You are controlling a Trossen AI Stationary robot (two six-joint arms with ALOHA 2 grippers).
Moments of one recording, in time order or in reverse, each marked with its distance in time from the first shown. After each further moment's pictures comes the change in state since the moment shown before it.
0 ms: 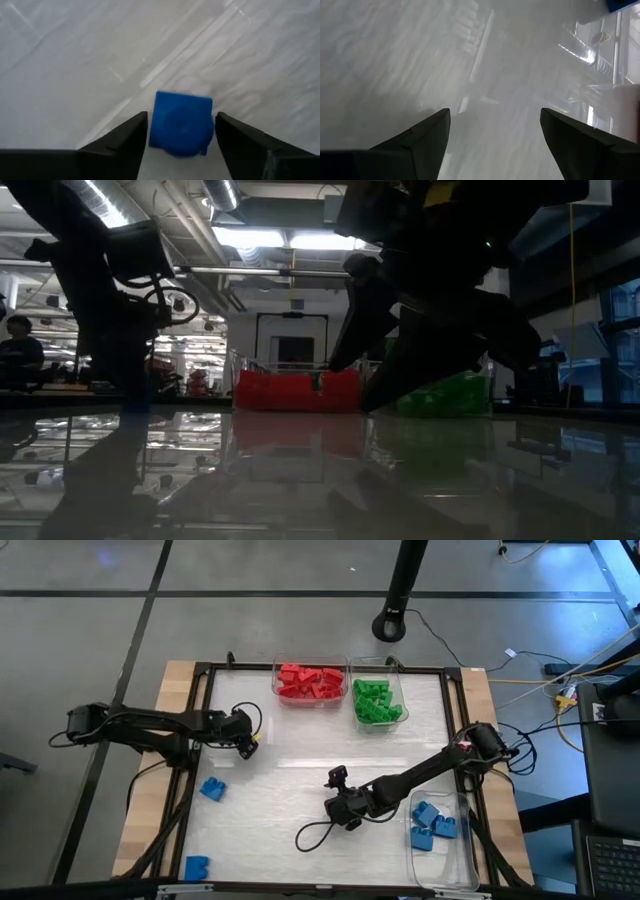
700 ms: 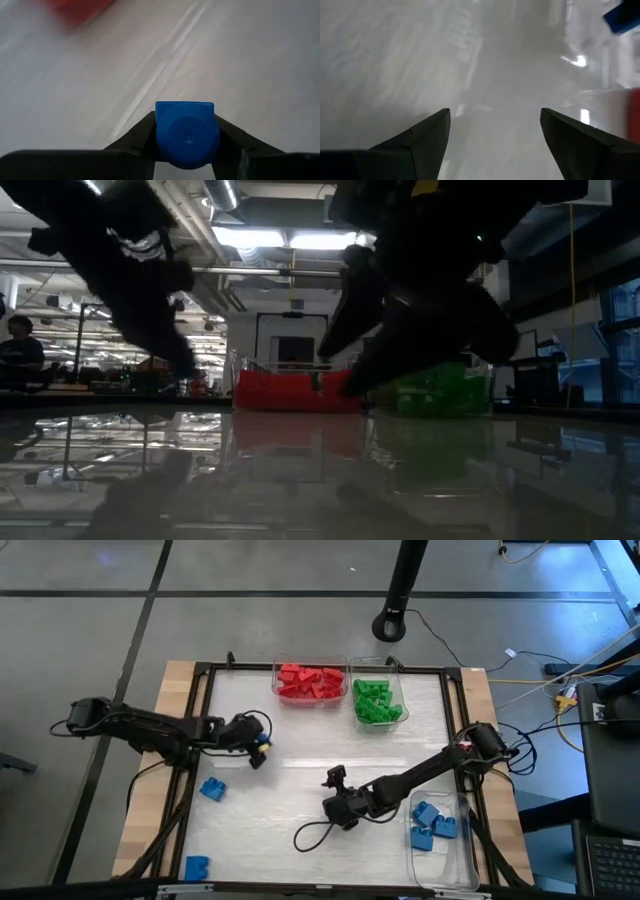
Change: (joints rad) left arm -0.173 -0.004 0.012 0.269 0.000 0.074; right arm 0.000 0.000 0.000 0.050 0.023 0.002
